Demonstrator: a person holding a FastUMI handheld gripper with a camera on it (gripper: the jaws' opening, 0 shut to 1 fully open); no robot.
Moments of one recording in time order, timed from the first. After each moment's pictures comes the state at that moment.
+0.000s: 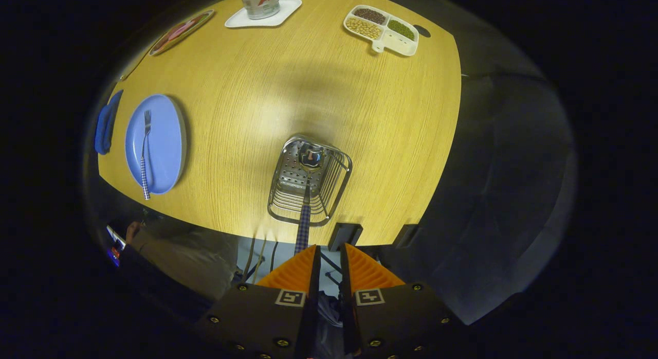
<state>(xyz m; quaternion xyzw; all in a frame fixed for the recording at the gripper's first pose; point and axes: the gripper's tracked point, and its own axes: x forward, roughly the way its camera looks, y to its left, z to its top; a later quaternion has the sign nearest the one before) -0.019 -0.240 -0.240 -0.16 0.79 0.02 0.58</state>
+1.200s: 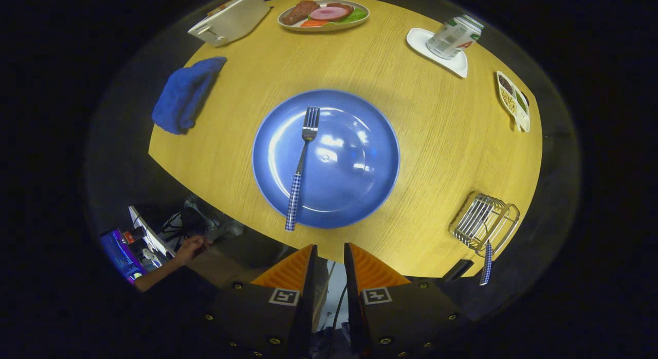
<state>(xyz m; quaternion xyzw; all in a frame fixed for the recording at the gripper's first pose) -0.054 0.048 -0.272 -0.11 0.74 0.19 0.63</state>
